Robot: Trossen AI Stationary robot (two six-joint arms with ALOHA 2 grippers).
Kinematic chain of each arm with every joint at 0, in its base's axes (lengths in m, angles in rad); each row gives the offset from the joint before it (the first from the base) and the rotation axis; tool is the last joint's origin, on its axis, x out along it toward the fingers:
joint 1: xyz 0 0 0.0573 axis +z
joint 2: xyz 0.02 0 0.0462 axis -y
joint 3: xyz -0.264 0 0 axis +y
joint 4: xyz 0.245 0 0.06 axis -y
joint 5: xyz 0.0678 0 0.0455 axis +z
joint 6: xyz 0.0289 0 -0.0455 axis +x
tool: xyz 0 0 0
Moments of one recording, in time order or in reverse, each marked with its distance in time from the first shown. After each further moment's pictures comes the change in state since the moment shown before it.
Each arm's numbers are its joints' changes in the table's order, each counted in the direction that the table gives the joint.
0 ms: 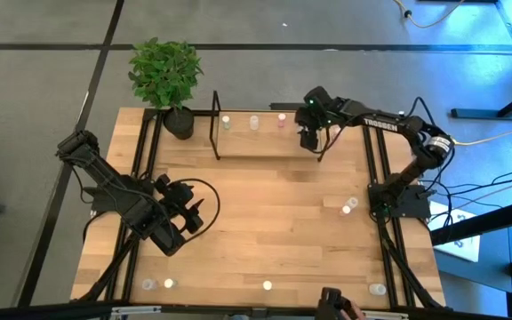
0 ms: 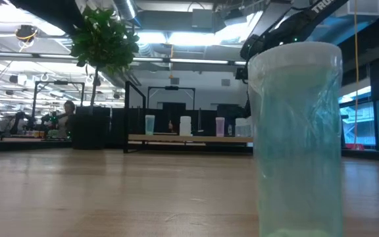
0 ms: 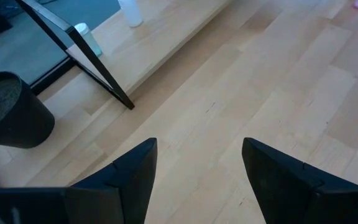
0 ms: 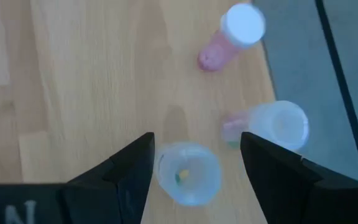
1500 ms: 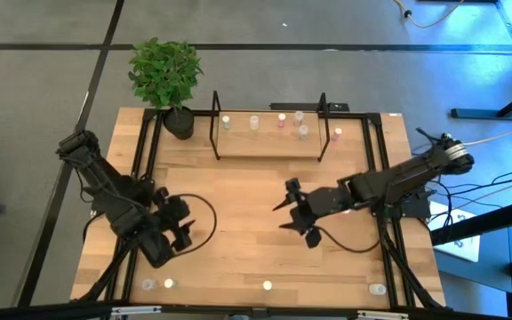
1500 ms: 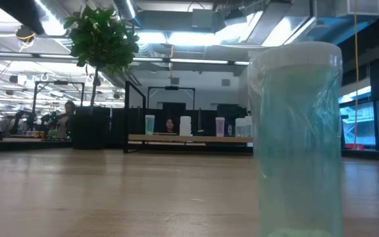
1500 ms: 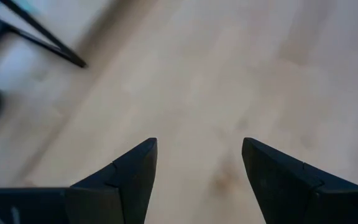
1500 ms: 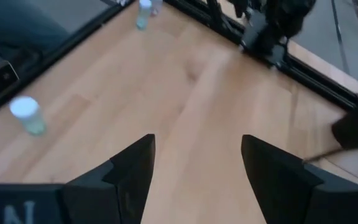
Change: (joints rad) left arm -0.128 0.000 0.000 0.051 -0.205 0.078; right arm 1.038 0.188 -0.002 0.203 -0.211 0.229
